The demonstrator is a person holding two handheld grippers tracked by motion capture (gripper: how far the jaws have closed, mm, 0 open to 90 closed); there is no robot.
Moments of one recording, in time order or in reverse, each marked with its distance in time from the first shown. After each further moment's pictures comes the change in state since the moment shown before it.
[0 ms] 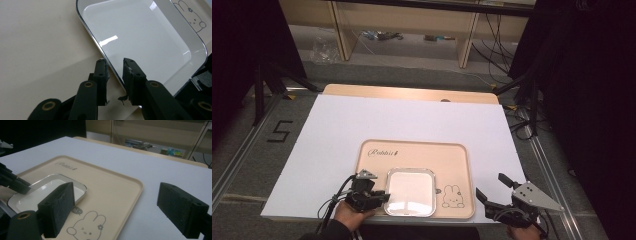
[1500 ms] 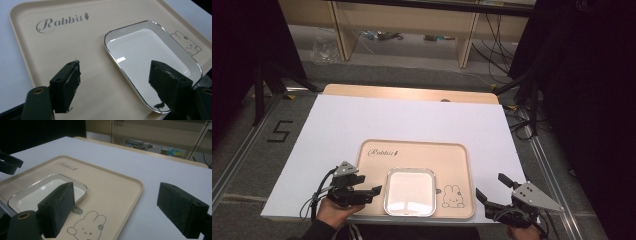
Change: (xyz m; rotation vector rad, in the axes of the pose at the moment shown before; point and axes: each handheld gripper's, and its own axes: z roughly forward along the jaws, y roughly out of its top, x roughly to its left) left arm 0.017 0.004 -0.045 -0.205 0.054 0.017; right arm 0.000 0.000 0.000 -0.006 0.006 -0.010
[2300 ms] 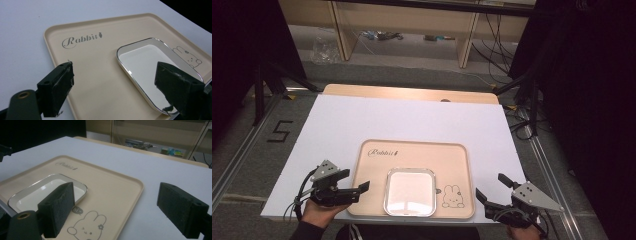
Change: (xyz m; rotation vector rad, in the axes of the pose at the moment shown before) left arm 0.013 -0.004 -0.031 -0.144 0.046 0.007; right arm 0.000 0.000 0.000 0.002 0.001 0.001
